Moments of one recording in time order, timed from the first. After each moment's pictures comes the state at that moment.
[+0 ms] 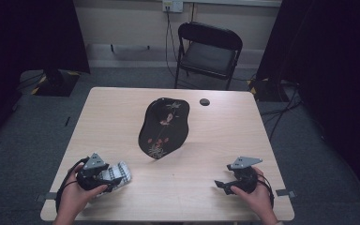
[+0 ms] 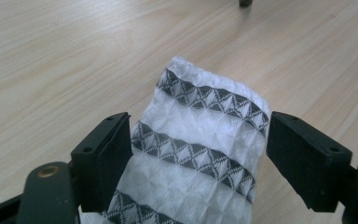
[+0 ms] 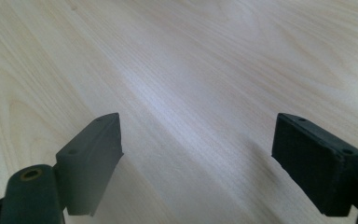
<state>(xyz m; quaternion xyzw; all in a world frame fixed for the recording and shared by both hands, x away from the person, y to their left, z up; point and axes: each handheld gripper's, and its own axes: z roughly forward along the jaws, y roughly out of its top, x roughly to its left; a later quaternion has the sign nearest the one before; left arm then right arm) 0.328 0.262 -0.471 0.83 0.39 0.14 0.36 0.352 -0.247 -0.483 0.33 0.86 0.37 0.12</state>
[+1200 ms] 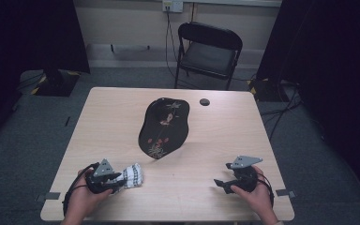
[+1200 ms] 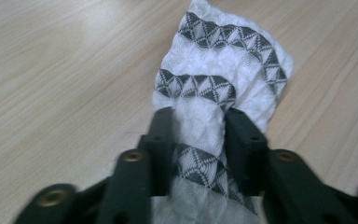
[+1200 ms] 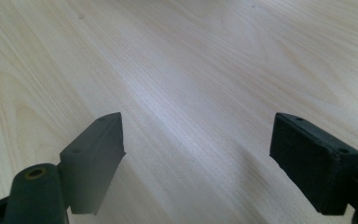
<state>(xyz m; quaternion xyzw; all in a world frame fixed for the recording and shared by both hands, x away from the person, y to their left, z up) 0.322 0.240 -0.484 0.86 0.35 0.13 0.35 0.352 -0.245 -0.478 0.32 0.86 0.38 0.13</state>
